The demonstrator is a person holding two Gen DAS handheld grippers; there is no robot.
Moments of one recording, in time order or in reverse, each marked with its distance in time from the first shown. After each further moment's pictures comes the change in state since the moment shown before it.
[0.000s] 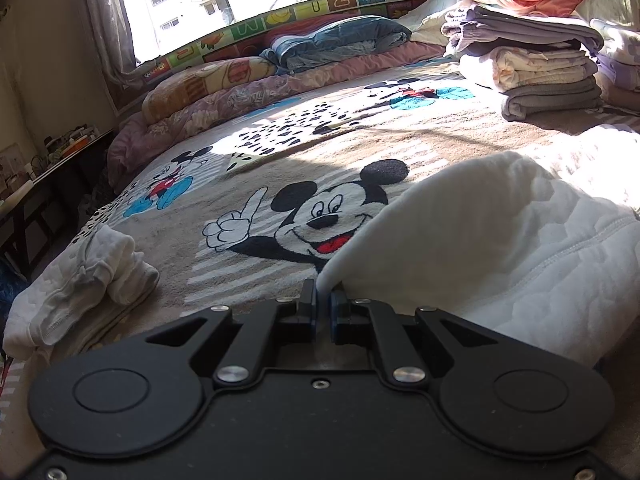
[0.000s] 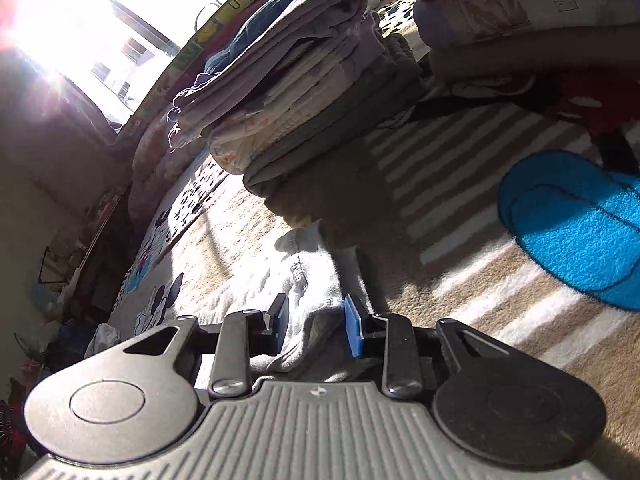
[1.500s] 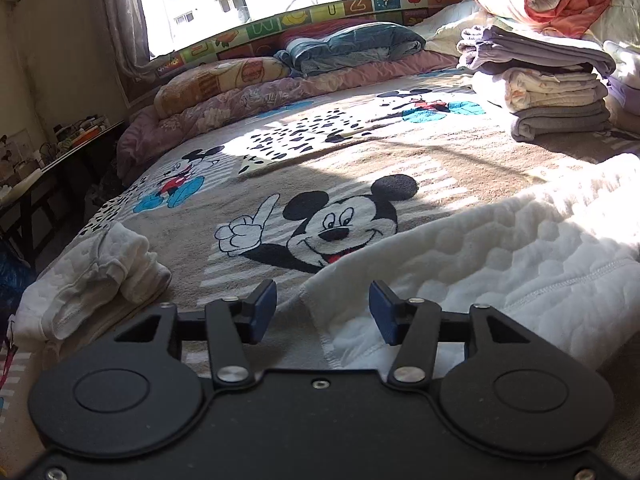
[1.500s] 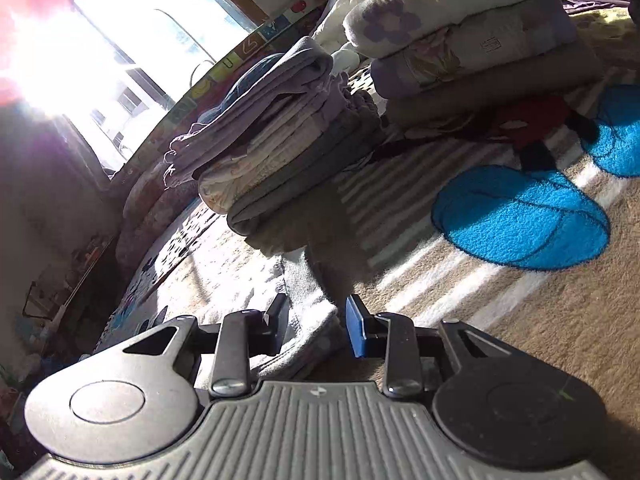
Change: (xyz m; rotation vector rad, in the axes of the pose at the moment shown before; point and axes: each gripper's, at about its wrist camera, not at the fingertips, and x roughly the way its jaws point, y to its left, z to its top) left arm -0.019 0.012 0.011 -0.056 -0.016 0.027; right arm -0.043 0.002 -0.041 -0.141 -0.266 -0.059
